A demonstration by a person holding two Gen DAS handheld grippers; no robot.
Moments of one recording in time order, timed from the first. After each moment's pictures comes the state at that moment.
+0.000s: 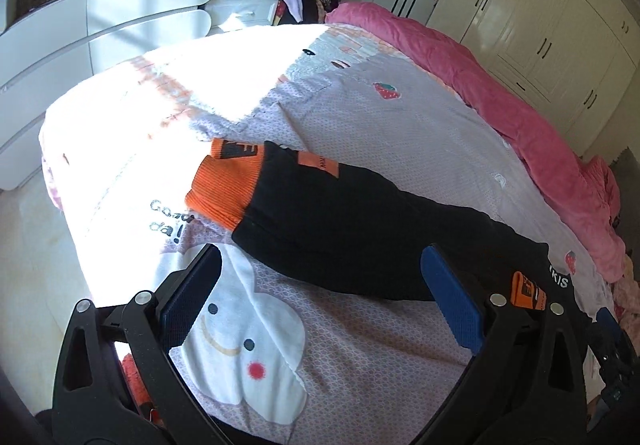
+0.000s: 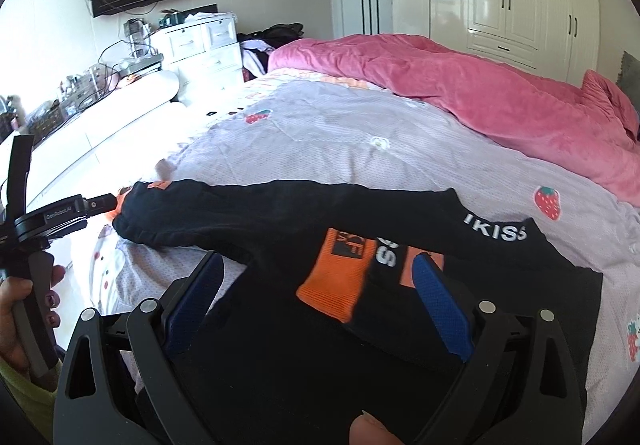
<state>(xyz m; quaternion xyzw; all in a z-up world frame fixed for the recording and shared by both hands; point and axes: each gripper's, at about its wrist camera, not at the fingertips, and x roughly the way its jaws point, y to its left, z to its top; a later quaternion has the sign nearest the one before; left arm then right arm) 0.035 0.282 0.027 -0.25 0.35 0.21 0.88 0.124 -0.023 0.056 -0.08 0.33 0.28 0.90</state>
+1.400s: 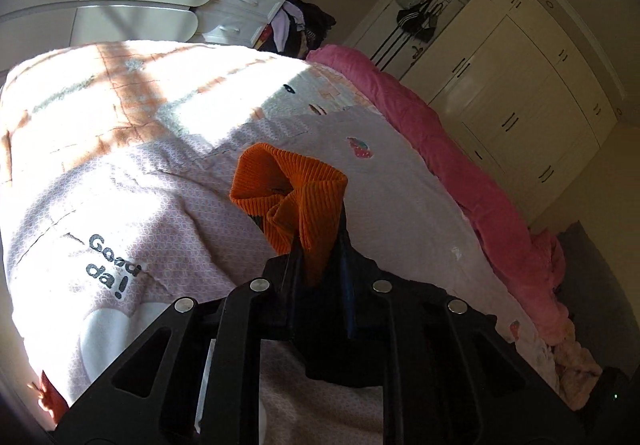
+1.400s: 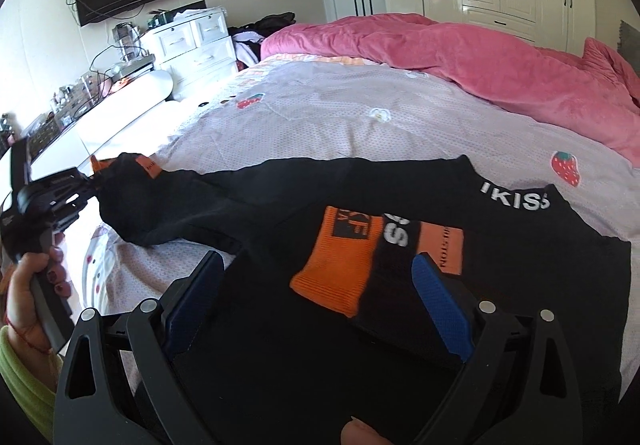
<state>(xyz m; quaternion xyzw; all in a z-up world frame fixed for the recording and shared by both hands) 0.053 0.300 0.035 -0.34 0.23 0.14 0.90 0.141 -0.033 0.023 -0.04 0.36 0.27 0.89</state>
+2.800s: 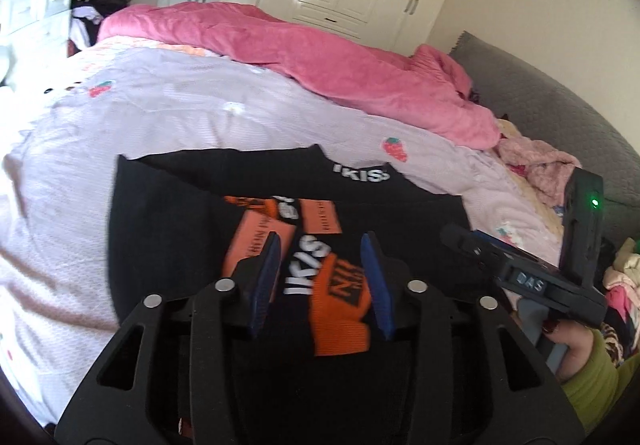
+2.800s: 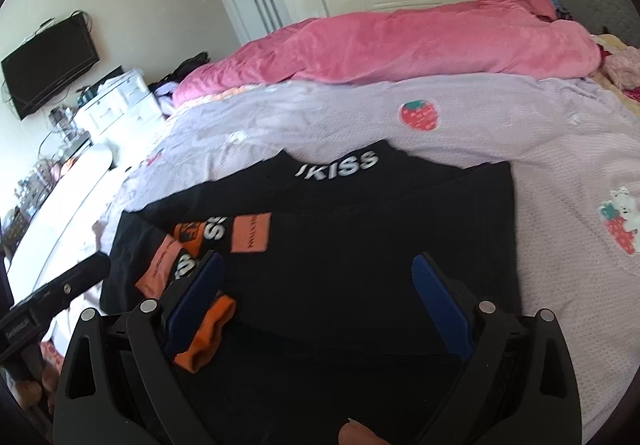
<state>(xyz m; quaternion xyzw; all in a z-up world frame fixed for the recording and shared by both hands) 0.089 0.049 0.046 -0.13 0.34 -0.10 0.93 0.151 -0.196 0.023 0.08 0.38 0.17 0.91</state>
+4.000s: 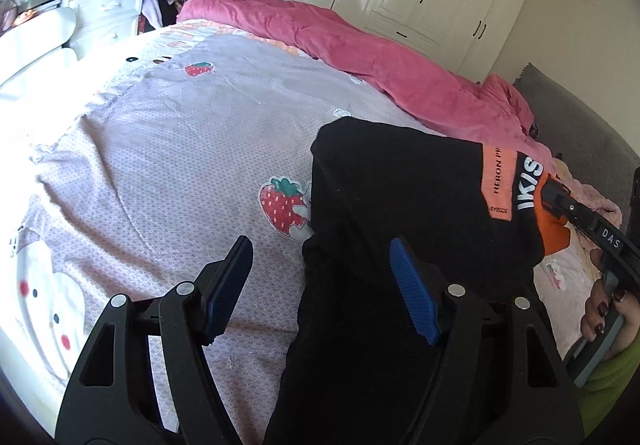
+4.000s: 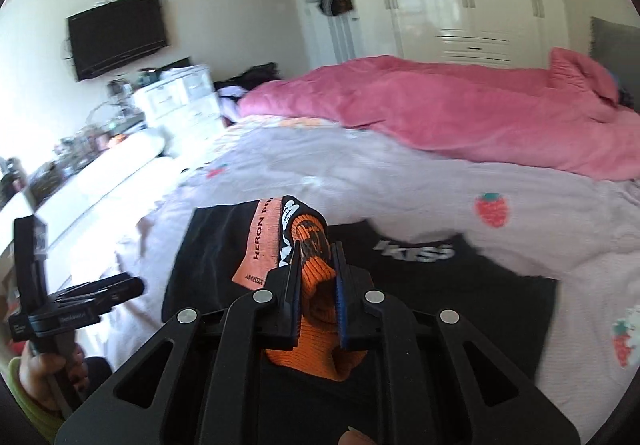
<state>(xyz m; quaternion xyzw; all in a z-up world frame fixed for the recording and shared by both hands) 0.079 0.130 0.039 -0.17 0.35 0.00 0.92 0.160 -0.160 0.091 0.00 0.30 0.24 0.92</state>
